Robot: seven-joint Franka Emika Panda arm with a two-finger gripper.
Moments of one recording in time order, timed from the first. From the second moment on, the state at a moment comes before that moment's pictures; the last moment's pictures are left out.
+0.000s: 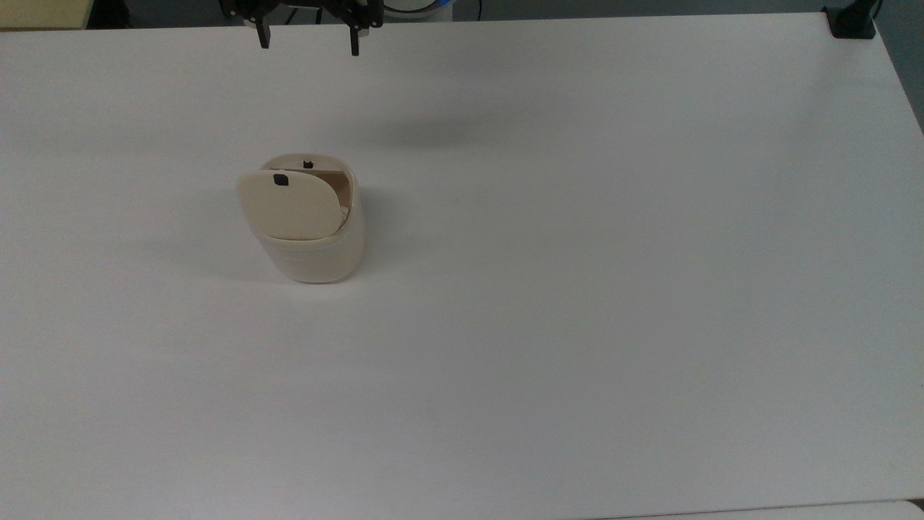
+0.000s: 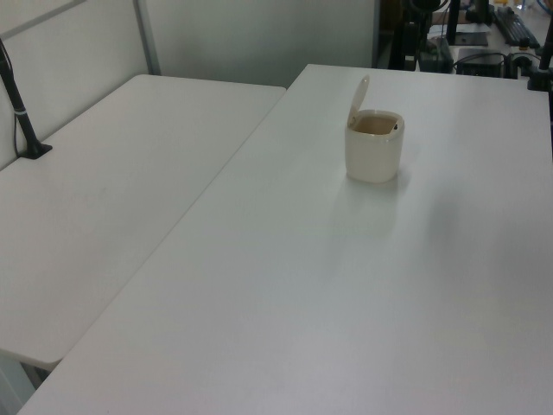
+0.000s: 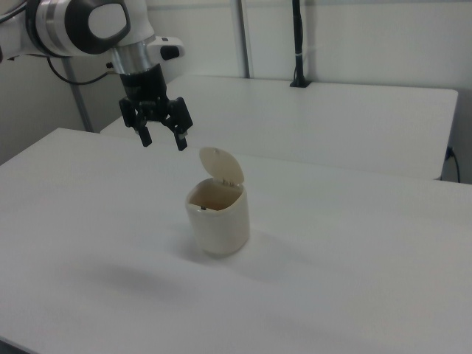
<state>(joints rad) 0.04 0.01 -0.08 -1.64 -0.09 1.67 -0.05</state>
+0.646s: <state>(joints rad) 0.04 0.01 -0.08 -1.64 -0.09 1.67 -0.05</state>
